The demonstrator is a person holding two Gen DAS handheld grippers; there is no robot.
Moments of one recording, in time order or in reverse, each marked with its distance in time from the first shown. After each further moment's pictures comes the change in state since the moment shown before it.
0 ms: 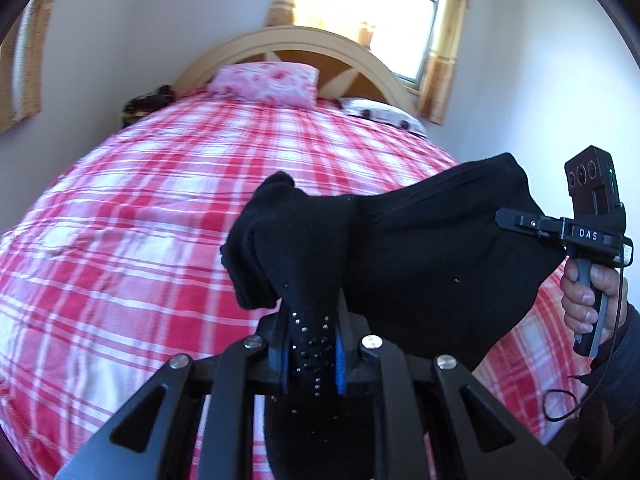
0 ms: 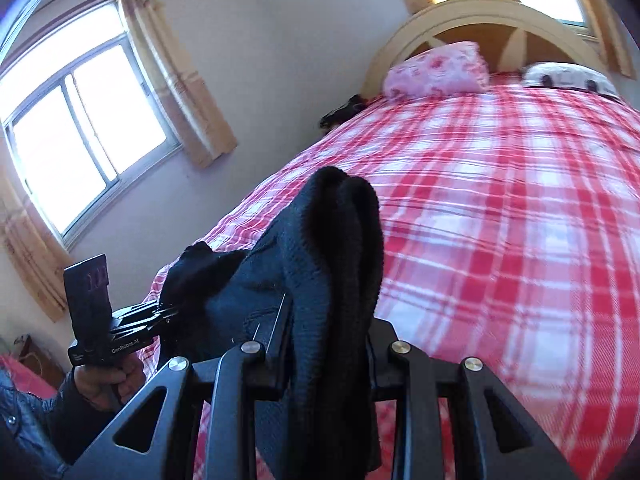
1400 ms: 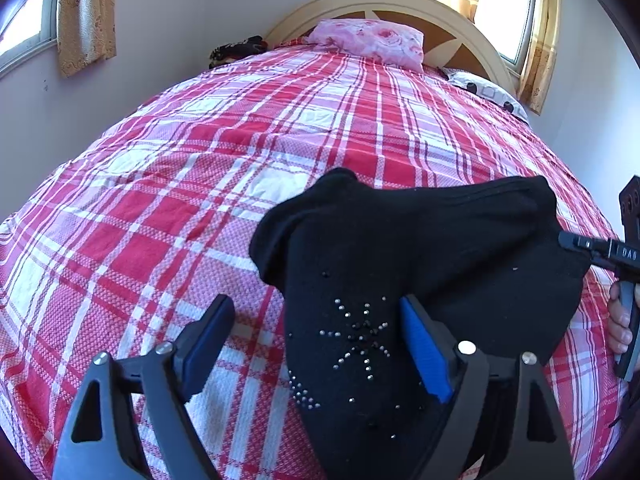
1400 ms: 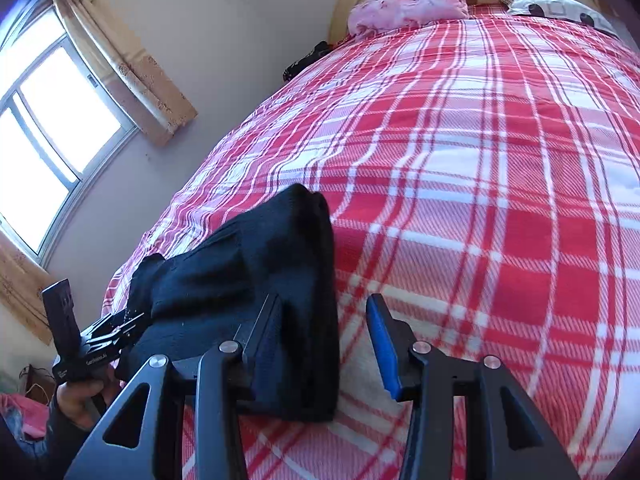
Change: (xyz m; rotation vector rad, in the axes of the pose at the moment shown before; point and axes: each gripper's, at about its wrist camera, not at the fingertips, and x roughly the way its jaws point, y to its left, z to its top) left arm 0.060 0.079 -0.024 -0.139 0.142 0.288; right arm 0.129 -0.071 -0.006 0.151 0.171 -0.044
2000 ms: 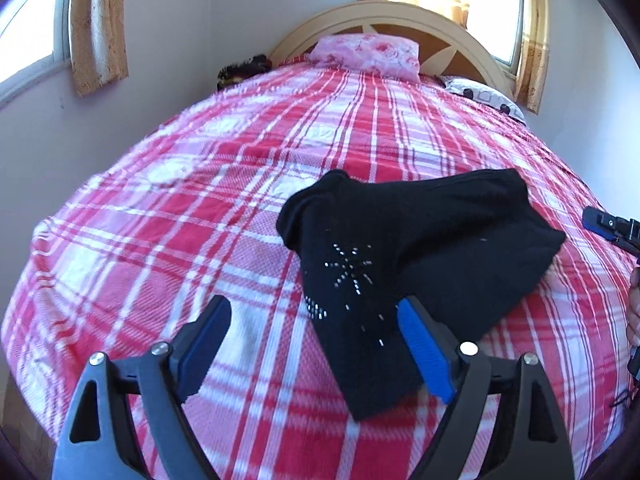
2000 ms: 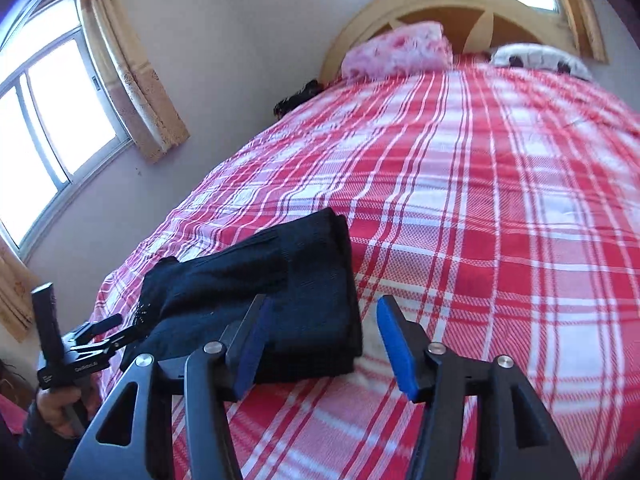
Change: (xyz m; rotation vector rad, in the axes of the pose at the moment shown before) left arm -0.064 -0.003 -0.025 0.045 -0.071 0.048; right arm -0.071 0.052 -0.030 -0.075 -0.162 -0.140
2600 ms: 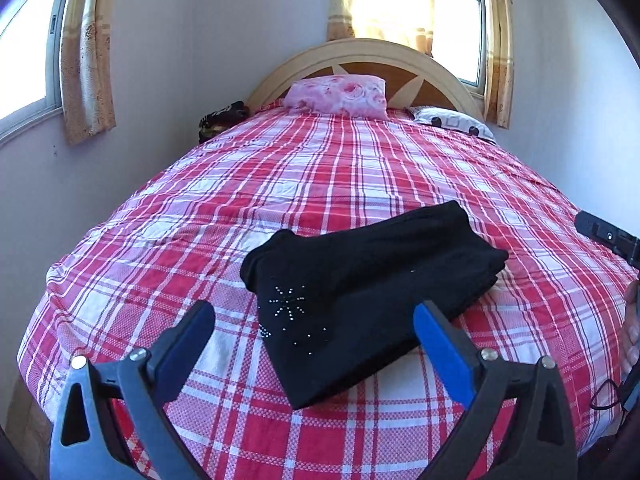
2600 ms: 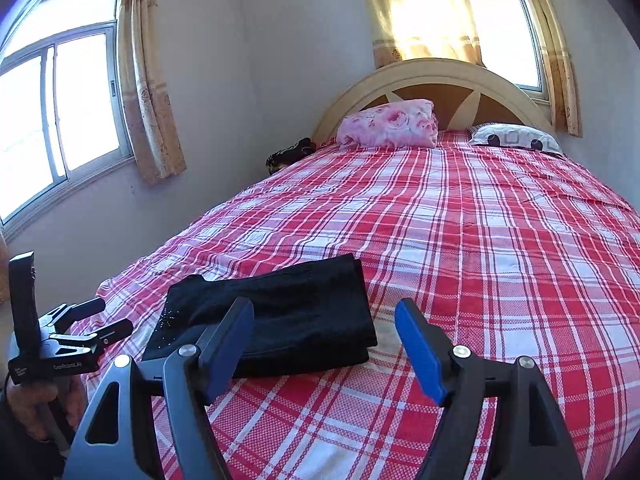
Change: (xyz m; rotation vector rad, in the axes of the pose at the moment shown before) left arm -0.049 -0.034 0.010 0.066 -0.139 -0.047; right arm -0.088 0.067 -0.027 -0.112 -0.218 -0.125
